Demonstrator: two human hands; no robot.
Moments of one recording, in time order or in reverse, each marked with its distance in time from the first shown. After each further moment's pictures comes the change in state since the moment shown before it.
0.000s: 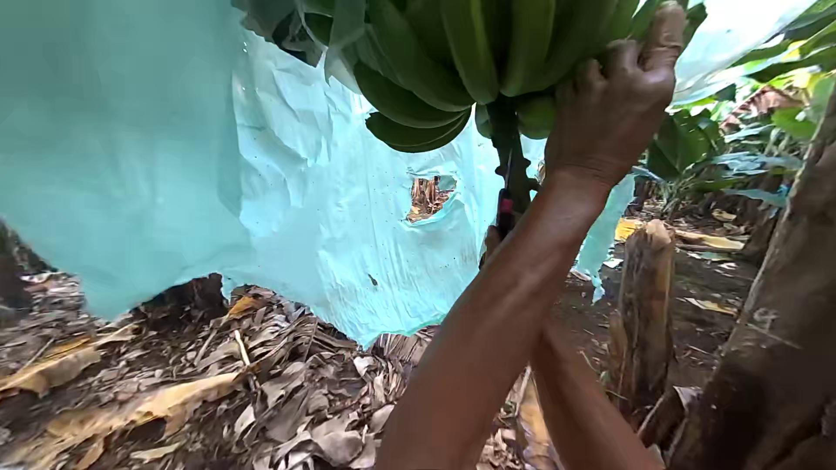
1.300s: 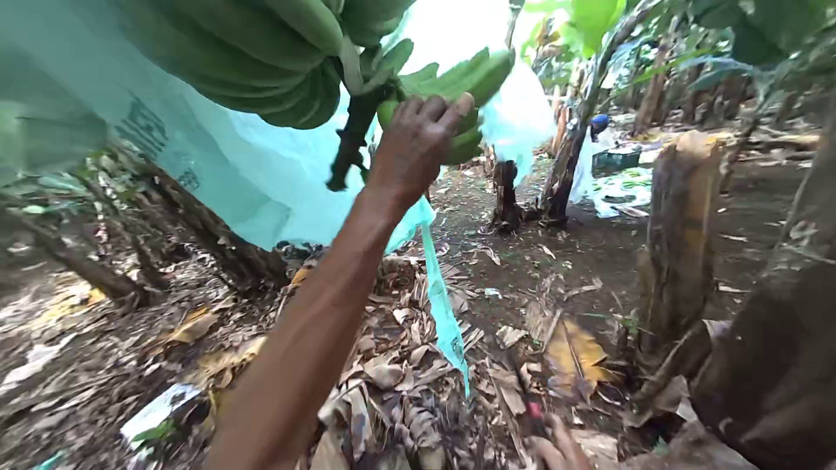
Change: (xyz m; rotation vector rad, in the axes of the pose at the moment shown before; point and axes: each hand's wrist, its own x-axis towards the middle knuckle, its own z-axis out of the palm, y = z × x) left_hand -0.076 -0.022 -0.006 0.097 -0.542 0.380; right_hand -0.190 0.303 -0.366 -0.248 -0.707 0.583
